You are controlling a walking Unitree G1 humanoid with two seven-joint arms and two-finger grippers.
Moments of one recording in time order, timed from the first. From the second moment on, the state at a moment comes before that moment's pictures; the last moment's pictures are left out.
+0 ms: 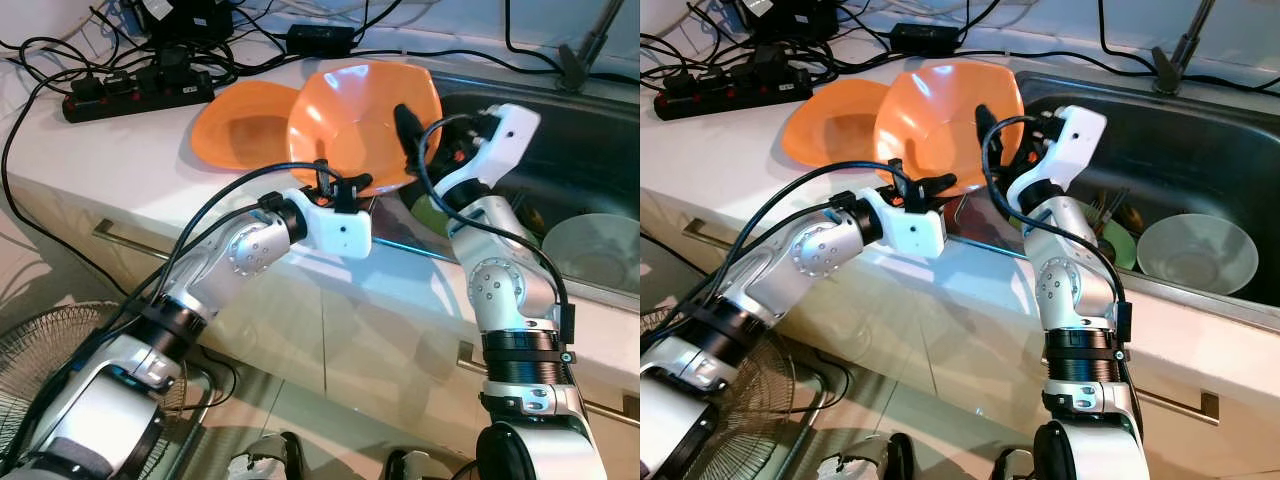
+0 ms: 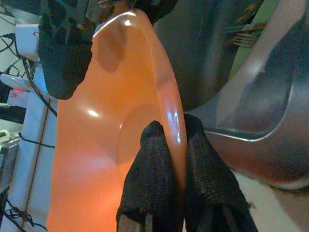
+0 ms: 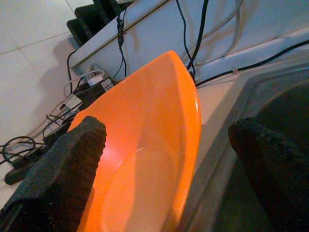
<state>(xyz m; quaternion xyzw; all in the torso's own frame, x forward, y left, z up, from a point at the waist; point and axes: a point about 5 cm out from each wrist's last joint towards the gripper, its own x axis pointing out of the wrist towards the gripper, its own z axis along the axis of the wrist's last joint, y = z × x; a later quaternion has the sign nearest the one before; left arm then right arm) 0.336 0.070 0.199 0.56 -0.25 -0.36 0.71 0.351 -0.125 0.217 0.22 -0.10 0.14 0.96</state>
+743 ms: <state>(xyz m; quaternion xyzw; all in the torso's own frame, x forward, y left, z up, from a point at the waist) 0.332 0.078 0.198 0.59 -0.26 -0.34 0.68 0.351 -0.122 0.213 0.22 -0.09 0.15 0.96</state>
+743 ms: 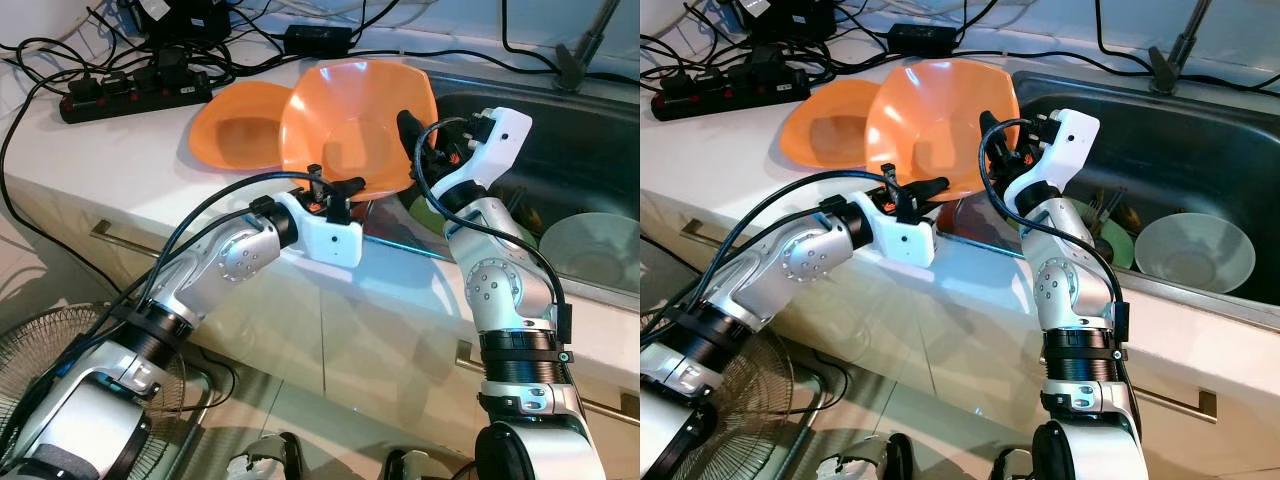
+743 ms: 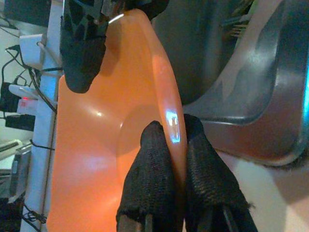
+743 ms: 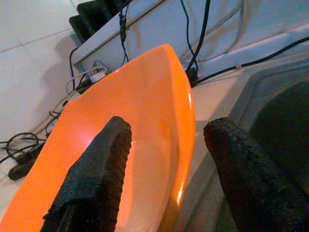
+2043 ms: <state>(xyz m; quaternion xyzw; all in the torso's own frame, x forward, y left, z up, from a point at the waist) 0.334 0.091 0.195 0.63 -0.27 -0.32 0.65 0.351 -0.114 0.210 0.23 -0.08 0.18 0.95</state>
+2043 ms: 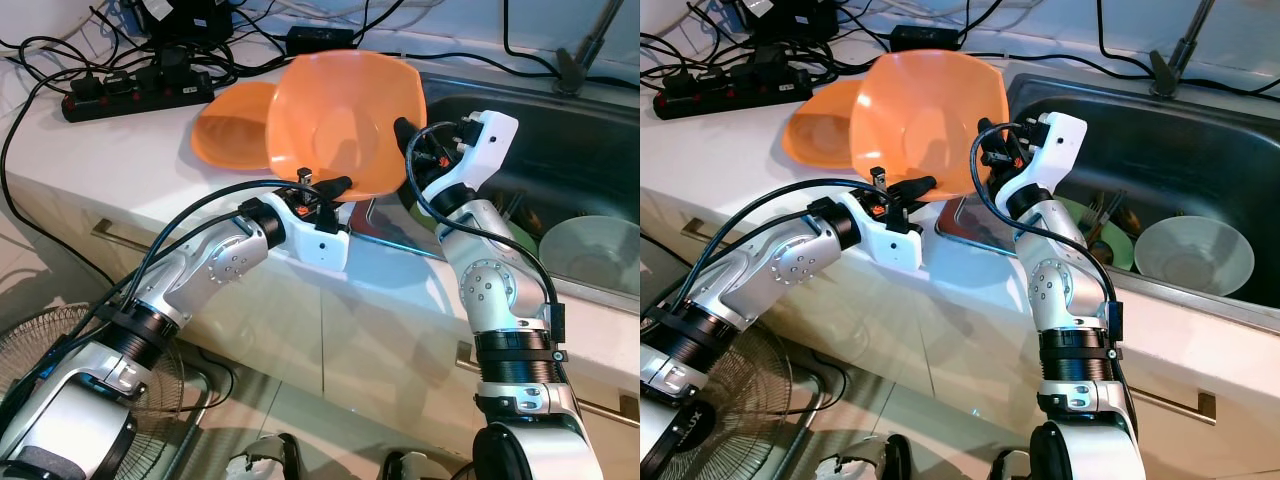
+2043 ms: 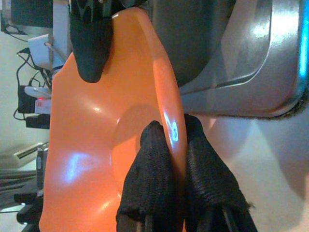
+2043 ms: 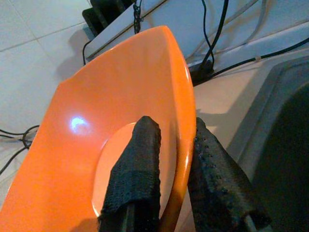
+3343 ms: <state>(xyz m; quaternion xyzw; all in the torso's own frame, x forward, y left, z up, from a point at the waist) 0.331 0.081 0.199 0.61 -0.29 -0.32 0.67 0.365 -0.151 0.214 0.25 -0.09 0.07 0.96</state>
